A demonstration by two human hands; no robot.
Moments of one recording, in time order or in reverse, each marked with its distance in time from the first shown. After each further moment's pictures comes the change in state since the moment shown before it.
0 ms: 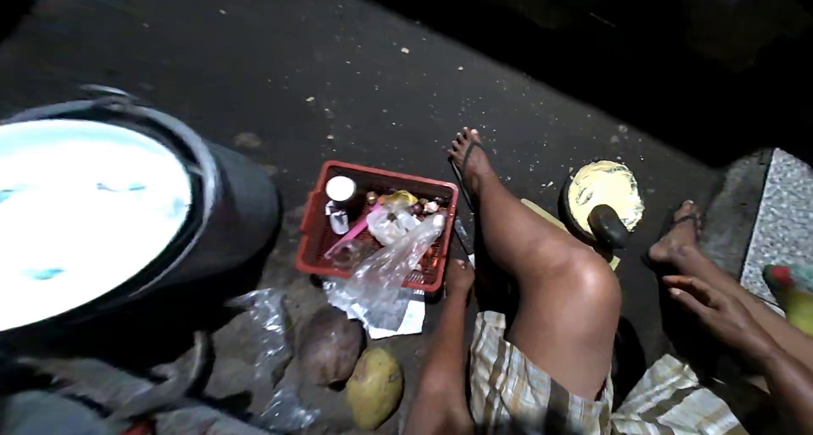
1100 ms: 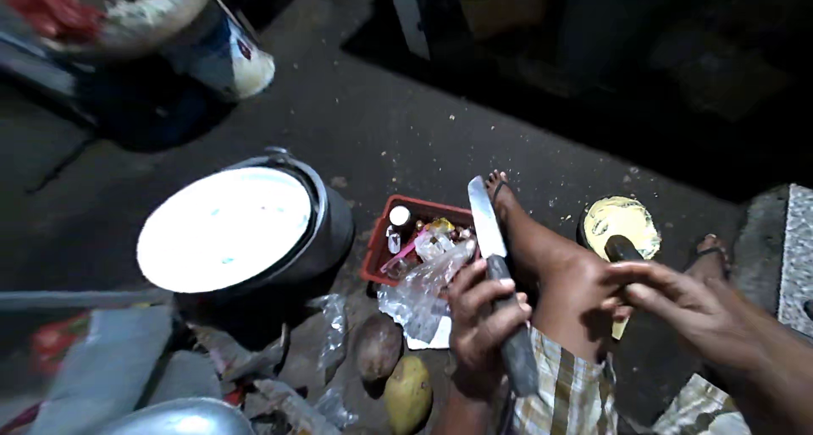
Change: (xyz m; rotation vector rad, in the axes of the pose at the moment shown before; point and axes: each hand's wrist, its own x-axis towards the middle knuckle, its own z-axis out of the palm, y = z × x) left_hand -0.268 0.048 -0.083 -0.320 0.830 1.671; right_hand -0.069 -0.233 0.020 0.601 -0.287 -0.639
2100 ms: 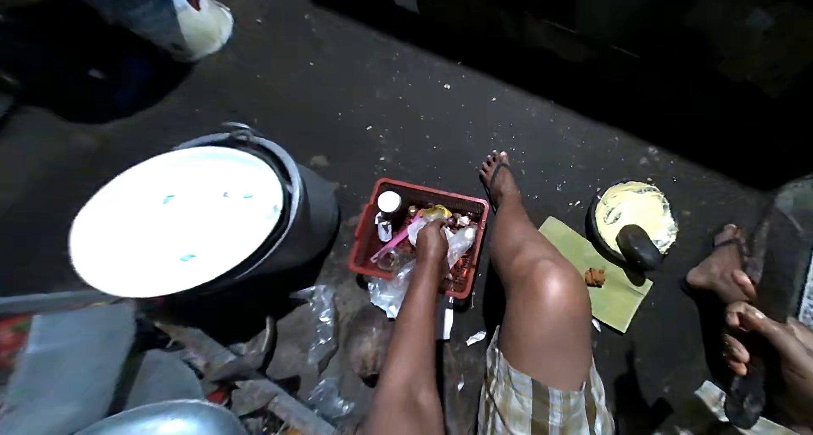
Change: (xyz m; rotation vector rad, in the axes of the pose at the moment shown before) left_hand -0.023 -0.251 -0.011 0.649 -0.783 -1.111; right_hand -0.052 0.069 -0.062 0.208 0.546 0.480
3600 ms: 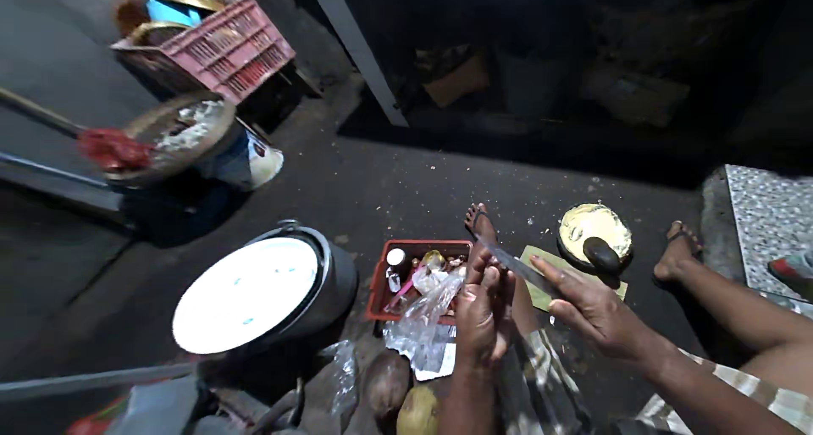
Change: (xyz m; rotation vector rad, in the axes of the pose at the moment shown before) left_hand -0.277 0.177 -0.041 -1.849 -0.161 0.384; right_hand -0.063 -0.040 0.105 -0.563 -0.245 -1.053
